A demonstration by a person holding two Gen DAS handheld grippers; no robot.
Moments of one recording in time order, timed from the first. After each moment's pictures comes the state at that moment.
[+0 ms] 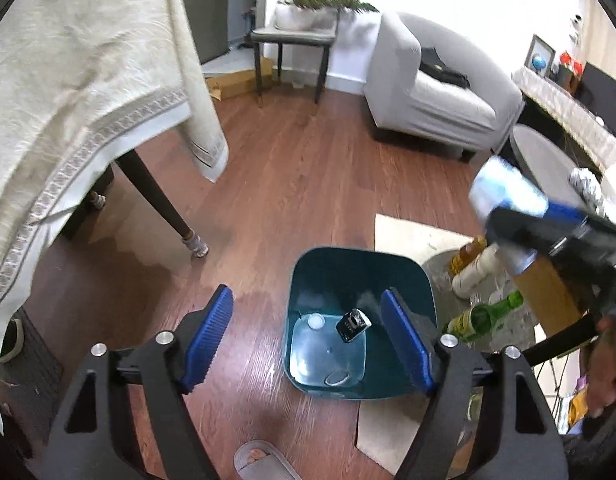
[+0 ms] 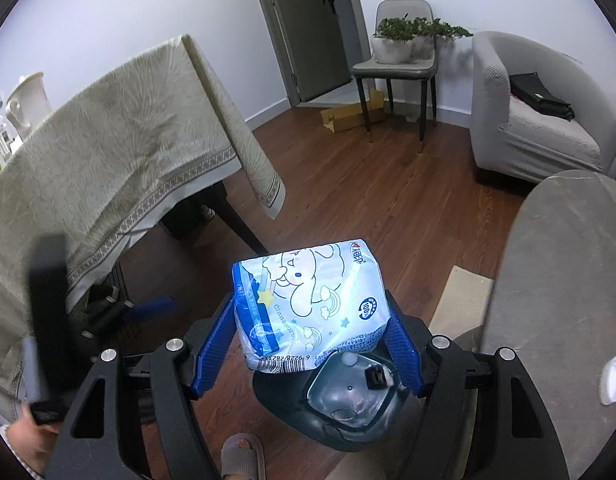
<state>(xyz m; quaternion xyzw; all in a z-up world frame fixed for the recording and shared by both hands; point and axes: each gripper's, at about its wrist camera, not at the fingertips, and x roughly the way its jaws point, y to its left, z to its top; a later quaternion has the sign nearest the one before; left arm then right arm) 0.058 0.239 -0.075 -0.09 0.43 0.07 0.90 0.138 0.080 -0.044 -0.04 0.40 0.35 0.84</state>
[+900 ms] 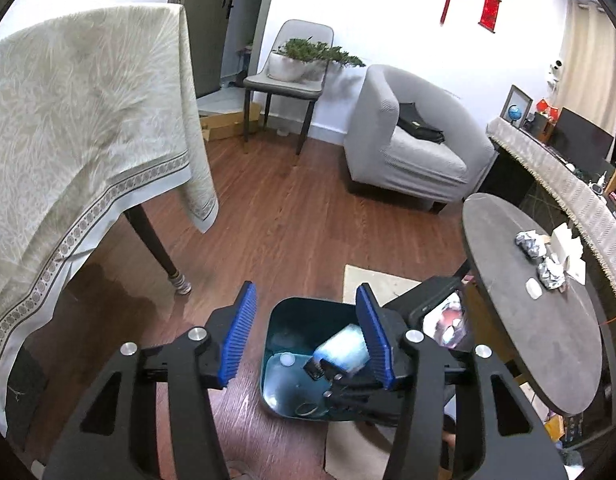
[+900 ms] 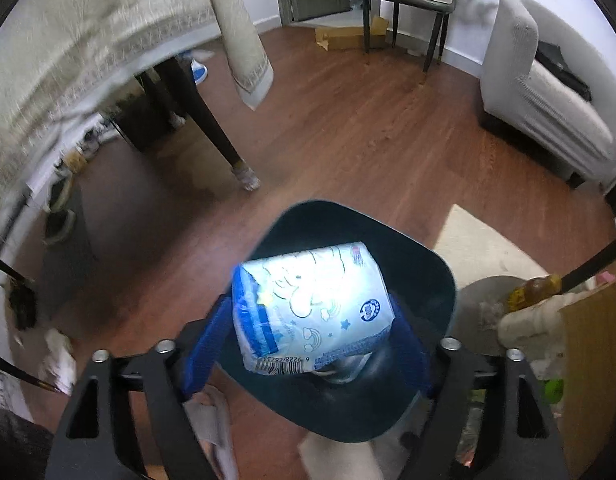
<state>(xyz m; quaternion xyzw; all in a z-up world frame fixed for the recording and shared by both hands) 0.035 0.243 -0.001 -0.13 0.34 0.04 0.93 0.140 0.137 -0.157 -0.16 0.49 0.31 0.80</state>
